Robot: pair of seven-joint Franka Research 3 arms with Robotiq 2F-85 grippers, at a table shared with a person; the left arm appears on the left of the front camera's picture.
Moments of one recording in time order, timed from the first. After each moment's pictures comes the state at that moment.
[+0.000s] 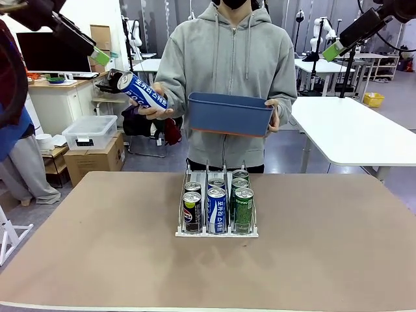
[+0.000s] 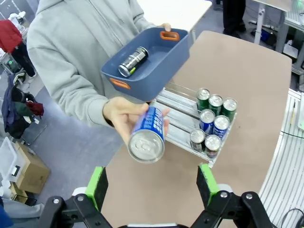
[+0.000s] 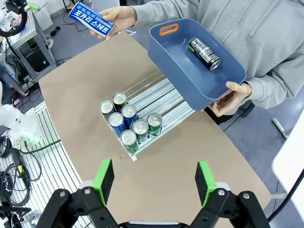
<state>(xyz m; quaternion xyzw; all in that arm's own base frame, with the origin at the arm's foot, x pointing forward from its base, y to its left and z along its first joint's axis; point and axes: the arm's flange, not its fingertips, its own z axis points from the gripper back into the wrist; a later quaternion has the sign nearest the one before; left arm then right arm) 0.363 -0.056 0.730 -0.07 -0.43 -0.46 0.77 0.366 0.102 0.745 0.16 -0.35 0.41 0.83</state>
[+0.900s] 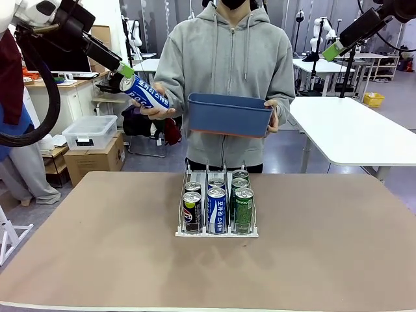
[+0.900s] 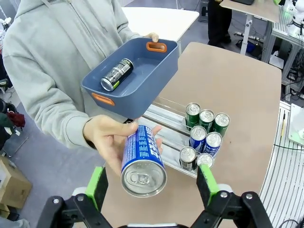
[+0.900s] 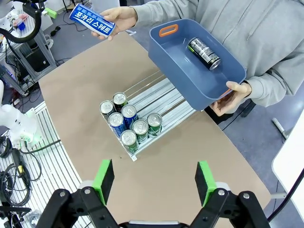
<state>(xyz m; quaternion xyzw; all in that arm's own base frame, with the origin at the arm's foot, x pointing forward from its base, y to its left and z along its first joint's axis) 0.404 -0.077 0.697 -0.14 -0.43 -0.47 0.76 0.366 0.102 0.745 0.16 -0.35 0.41 0.83</state>
